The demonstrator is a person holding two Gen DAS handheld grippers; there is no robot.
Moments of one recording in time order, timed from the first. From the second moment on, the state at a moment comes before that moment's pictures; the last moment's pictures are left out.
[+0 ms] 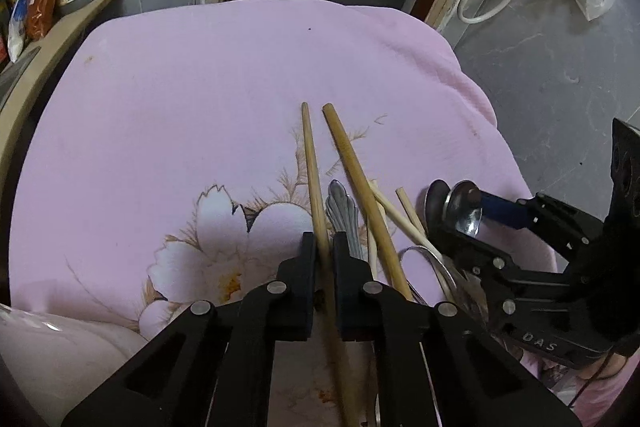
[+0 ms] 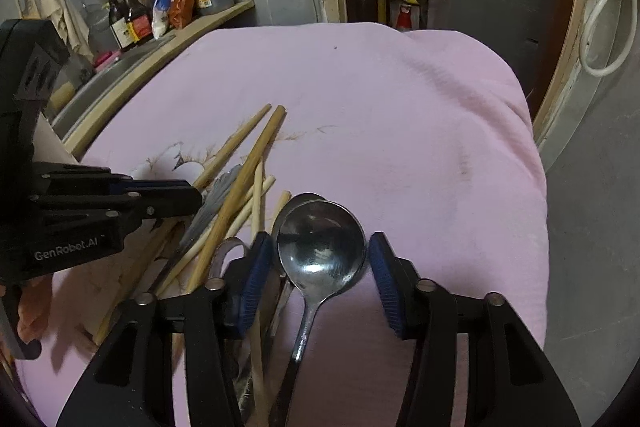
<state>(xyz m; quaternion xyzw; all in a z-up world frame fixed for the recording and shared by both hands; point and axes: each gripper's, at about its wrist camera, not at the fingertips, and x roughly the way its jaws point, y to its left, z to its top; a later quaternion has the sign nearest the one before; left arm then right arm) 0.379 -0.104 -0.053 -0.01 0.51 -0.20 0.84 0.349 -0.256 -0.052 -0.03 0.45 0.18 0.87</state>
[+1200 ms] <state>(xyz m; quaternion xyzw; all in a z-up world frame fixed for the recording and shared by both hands) 0.238 0.004 0.092 -0.18 0.16 -0.14 0.96 0.256 -0.222 0.072 -0.04 0.11 0.20 0.97</state>
